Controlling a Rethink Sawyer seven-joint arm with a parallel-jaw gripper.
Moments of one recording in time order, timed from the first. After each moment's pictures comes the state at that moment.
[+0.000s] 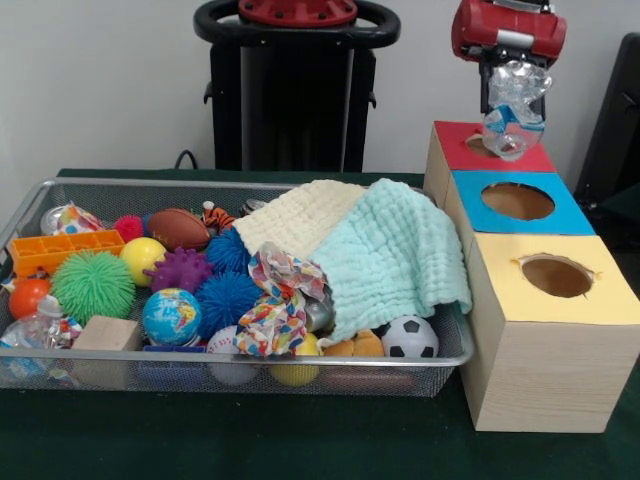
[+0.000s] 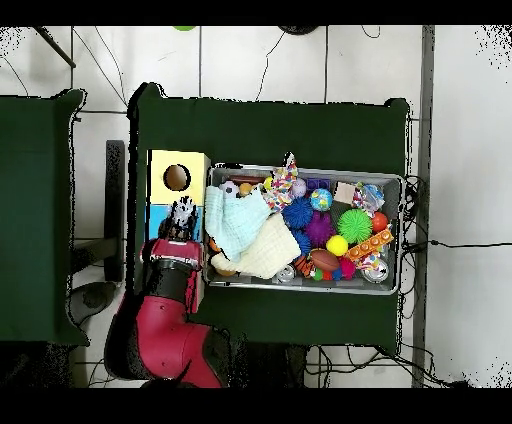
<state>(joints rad) 0.55 -0.60 -0.59 1.95 0.06 -0.61 2.10</state>
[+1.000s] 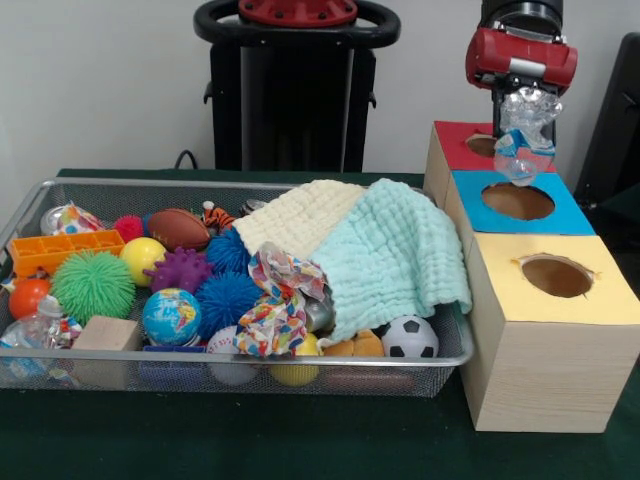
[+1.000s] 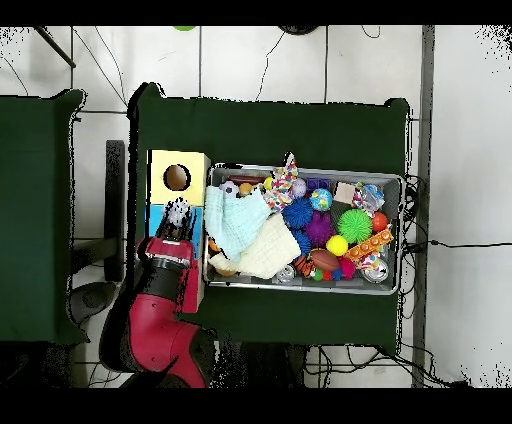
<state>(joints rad) 0.62 -0.47 -0.60 1.95 0.23 -0.70 2.10</state>
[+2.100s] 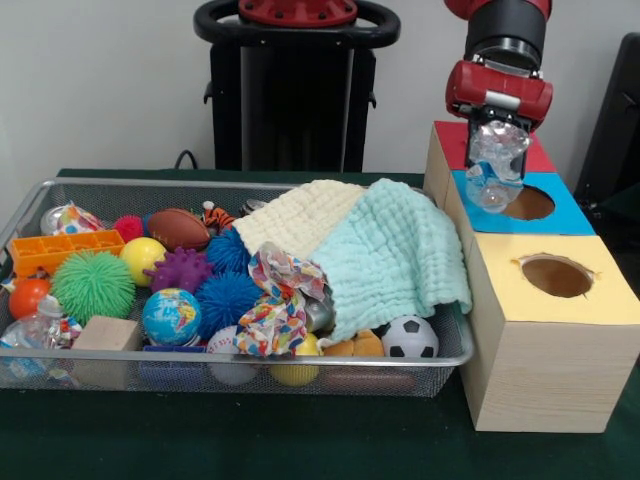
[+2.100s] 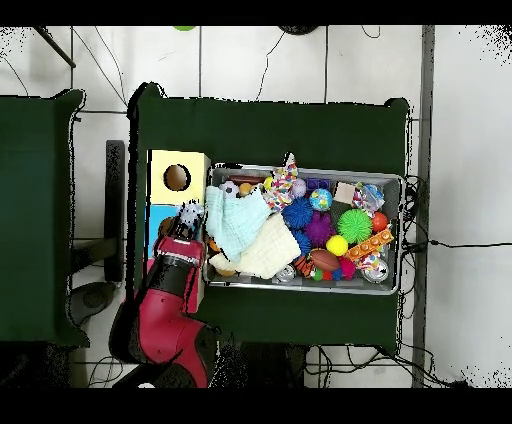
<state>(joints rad) 0.63 -0.38 -0.60 1.95 0.33 -0.74 2.10</state>
